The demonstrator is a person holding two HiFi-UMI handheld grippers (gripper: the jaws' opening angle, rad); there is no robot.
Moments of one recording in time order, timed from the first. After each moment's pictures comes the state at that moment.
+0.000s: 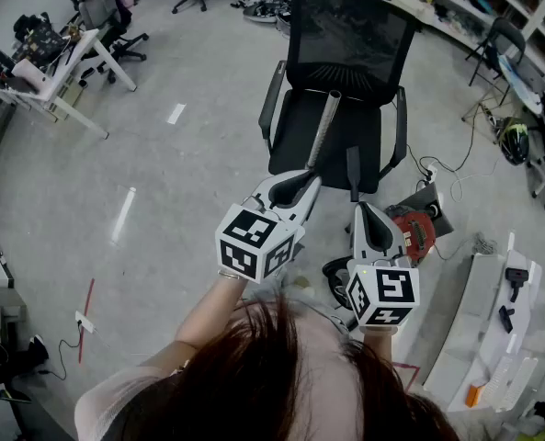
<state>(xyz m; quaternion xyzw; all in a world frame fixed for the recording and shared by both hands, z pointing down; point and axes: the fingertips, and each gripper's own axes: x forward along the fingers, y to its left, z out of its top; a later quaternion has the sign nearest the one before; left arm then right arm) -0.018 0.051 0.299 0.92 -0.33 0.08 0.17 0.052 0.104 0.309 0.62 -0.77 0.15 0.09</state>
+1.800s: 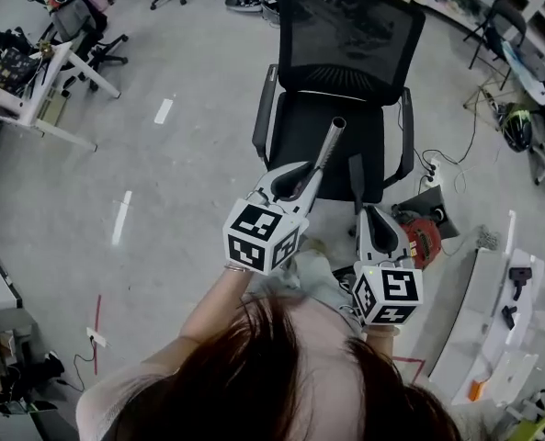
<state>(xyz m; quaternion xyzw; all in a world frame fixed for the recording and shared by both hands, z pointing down) -0.002 -0.117 0.341 0.92 -0.32 0.10 0.19 0.076 -0.039 0.357 0.63 -0.74 0.19 0.12</state>
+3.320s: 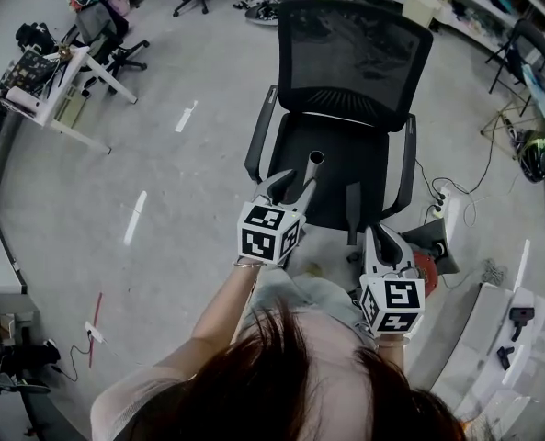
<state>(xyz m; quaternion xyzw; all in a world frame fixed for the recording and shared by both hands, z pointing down) 0.051 -0.204 0.423 0.87 -0.42 0.16 0.19 0.170 -0.095 0.402 0.59 -0.77 0.19 0.16</state>
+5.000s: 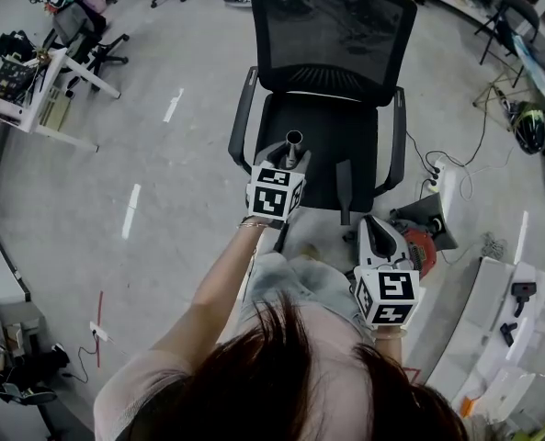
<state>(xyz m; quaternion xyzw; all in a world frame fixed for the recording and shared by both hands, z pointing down) 0.083 -0.252 0.501 0.86 -0.43 0.23 0.18 0.192 -0.078 0.432 0.60 -0.75 0.22 0.17</state>
